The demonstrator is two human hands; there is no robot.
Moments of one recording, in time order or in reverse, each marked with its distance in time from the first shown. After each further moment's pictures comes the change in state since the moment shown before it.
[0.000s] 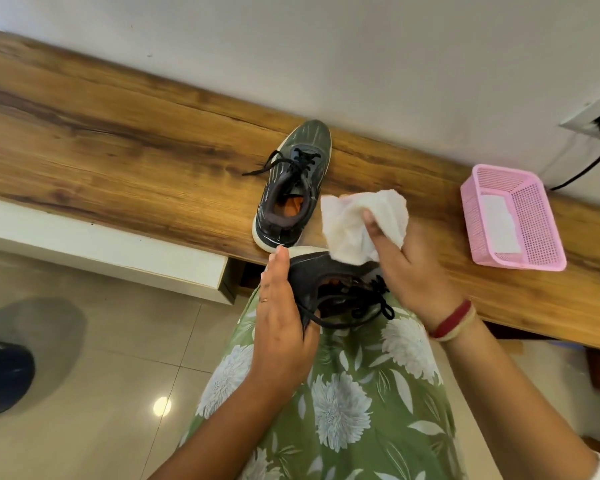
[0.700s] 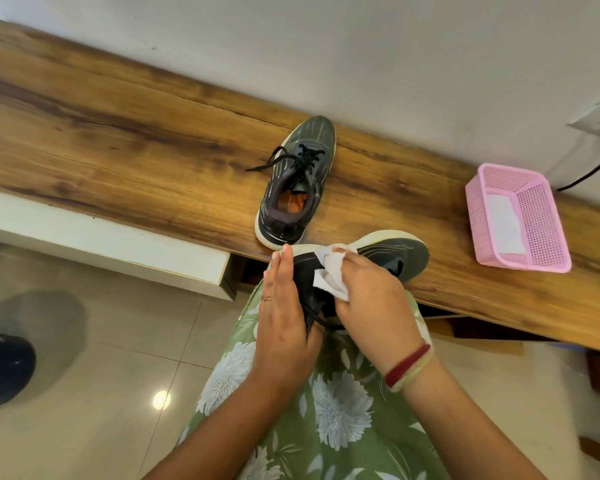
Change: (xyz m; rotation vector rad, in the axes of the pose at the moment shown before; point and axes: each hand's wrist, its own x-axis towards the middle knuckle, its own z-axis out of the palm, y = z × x) left_hand -0.002 -0.005 0.002 0.038 0.000 0.005; right_hand -0.032 0.013 0.046 -0.781 -0.178 0.072
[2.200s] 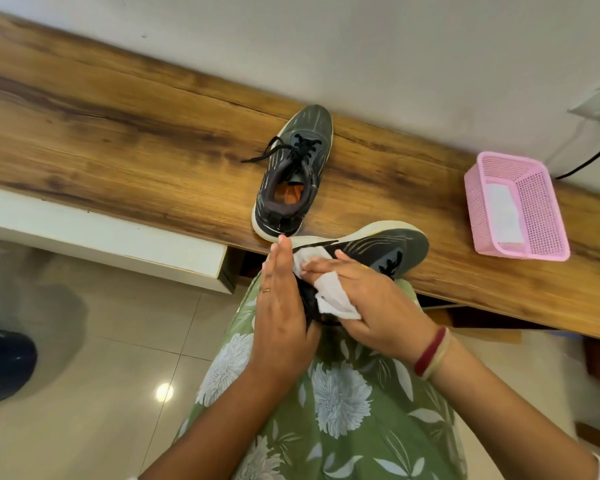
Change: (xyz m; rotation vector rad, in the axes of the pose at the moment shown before) left_hand 0.000 0.001 -0.001 0.043 -0.026 0.038; right_hand -0.006 0.025 -0.004 0.213 -0.242 -0.383
